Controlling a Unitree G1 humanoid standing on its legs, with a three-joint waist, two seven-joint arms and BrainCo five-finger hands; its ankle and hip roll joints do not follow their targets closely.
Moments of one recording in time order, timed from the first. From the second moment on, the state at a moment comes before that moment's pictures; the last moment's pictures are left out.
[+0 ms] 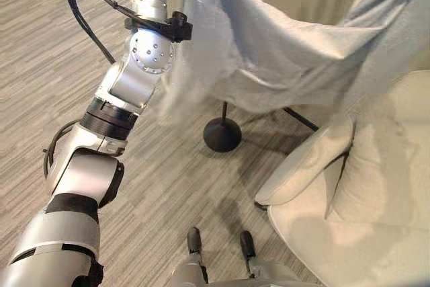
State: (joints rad) left arm -1.13 0.61 -0.39 0.30 0.10 -0.17 0.50; right arm -0.97 -1.22 0.29 0.22 -0.33 -0.02 -0.47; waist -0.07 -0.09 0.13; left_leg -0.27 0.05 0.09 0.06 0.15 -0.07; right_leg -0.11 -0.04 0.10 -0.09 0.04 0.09
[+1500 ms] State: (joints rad) left arm -1.12 0.71 -0.36 0.28 0.09 -0.18 0.50; right arm -1.01 -1.18 0.25 0.18 -0.29 -0.06 -0.45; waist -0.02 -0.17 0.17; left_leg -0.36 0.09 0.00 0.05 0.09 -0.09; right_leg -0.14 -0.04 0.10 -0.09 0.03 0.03
